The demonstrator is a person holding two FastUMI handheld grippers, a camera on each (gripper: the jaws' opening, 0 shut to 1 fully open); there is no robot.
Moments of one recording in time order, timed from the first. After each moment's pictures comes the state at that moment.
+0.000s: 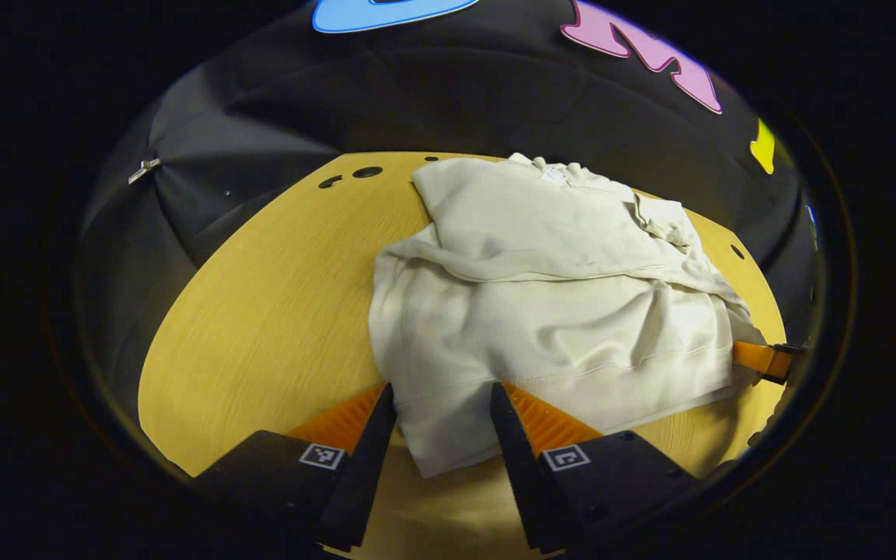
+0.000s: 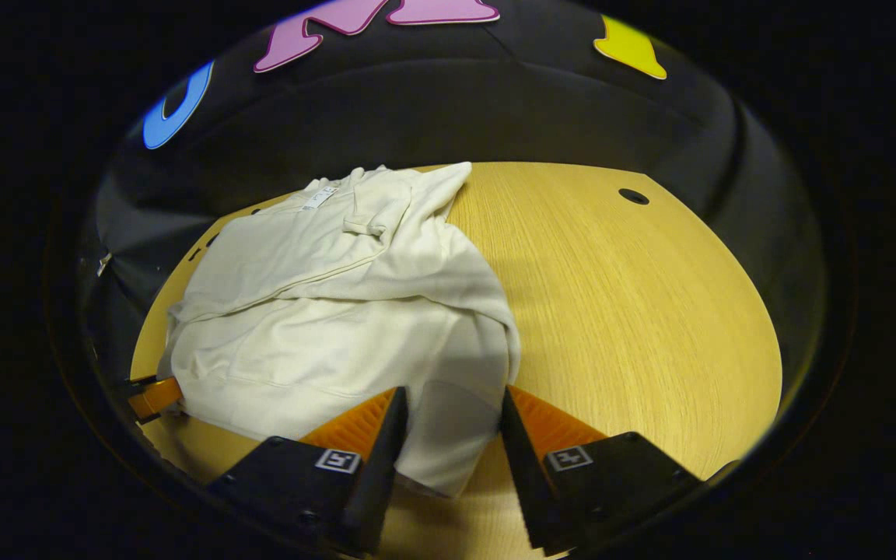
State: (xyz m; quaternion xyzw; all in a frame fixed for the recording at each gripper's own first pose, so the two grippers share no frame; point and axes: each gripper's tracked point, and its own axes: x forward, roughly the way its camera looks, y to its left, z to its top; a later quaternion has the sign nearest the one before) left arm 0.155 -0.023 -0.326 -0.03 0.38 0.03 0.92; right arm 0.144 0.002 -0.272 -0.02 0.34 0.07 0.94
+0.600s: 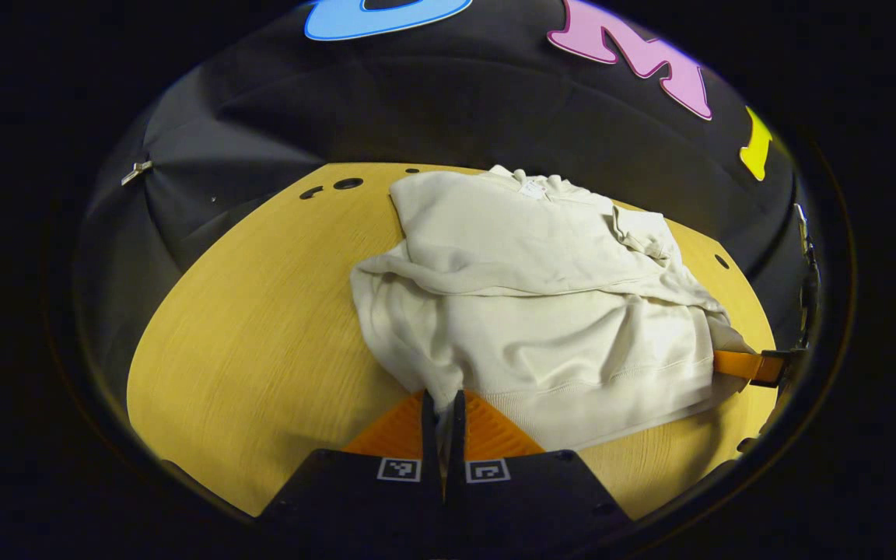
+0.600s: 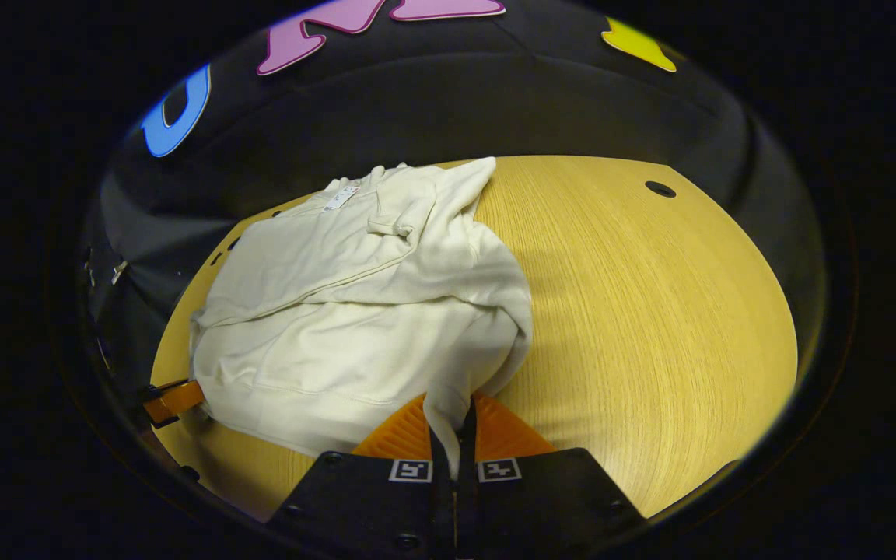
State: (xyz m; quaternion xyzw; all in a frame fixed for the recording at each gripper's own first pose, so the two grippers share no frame) left arm 0.166 -0.042 -0.312 -0.04 0.35 0.01 0.93; right arm 0.146 0.017 -0.264 0.01 0.35 0.10 0.93
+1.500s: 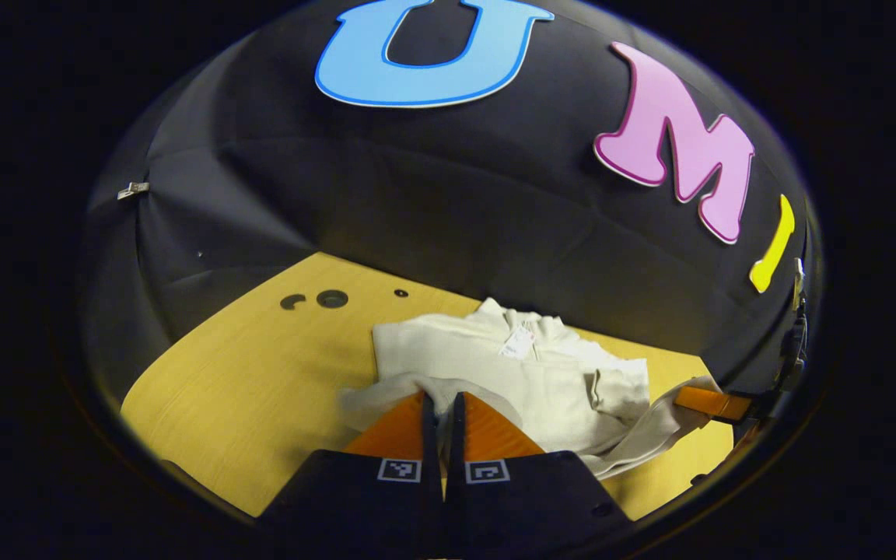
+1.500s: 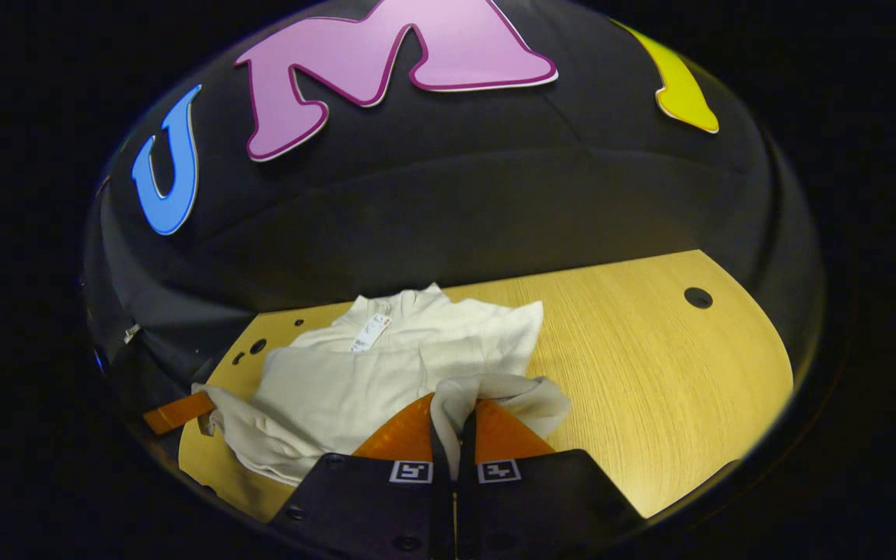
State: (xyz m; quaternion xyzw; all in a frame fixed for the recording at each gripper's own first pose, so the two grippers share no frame) left arm 0.304 -0.037 -0.181 -0.12 0.19 0.00 0.97; right arm 0.285 0.084 -0.135 0.05 0.21 0.12 0.97
